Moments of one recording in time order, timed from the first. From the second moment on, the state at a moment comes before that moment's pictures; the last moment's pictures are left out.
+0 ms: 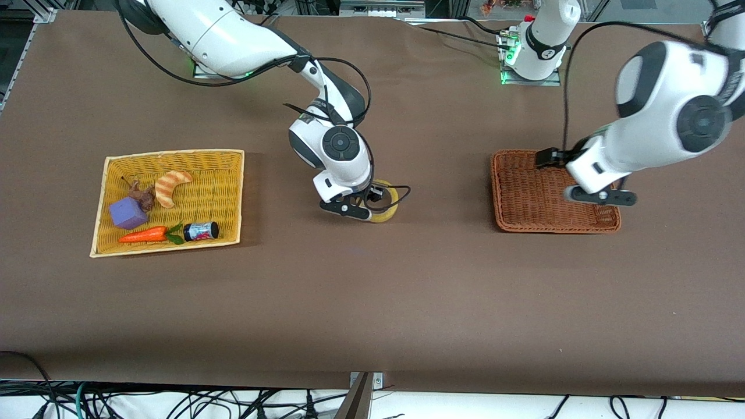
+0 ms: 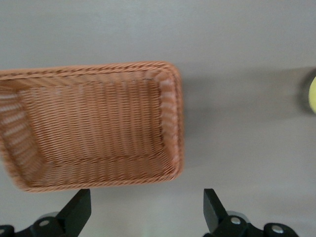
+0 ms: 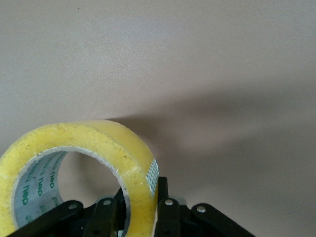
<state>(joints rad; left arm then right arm) -0.04 0.15 -0.17 -1.85 -0.10 1.76 -0.15 0.40 0.81 0.43 -1.49 -0.31 2.25 1.14</state>
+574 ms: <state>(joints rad) -0.15 0.29 -0.29 -1.95 -0.15 2.13 -0.47 0.40 0.86 0.43 -1.48 -0.33 2.29 1.14</state>
